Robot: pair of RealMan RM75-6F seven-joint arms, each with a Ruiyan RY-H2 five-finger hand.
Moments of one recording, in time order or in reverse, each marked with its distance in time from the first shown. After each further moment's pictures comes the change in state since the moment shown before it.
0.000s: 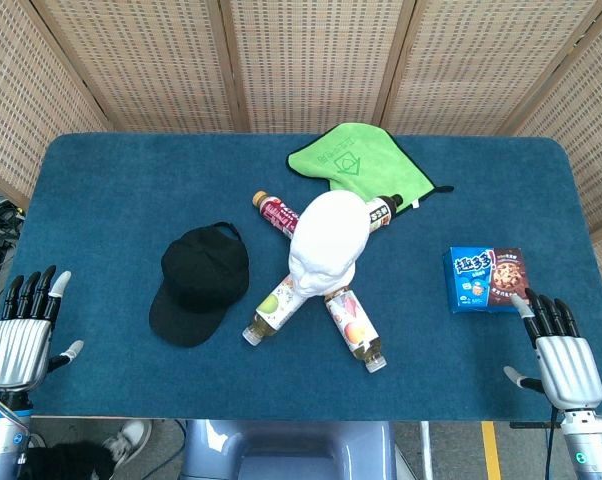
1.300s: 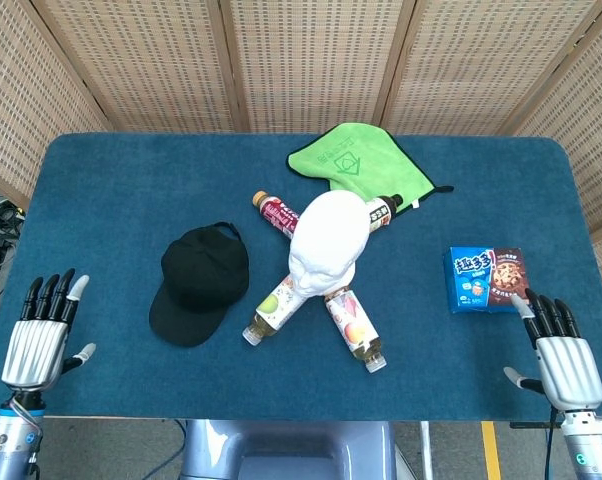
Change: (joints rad) left arm -0.020 -0.045 0.019 0.040 0.029 -0.032 0.015; right arm -0.003 0.004 0.000 -0.006 0.001 0.003 0.001
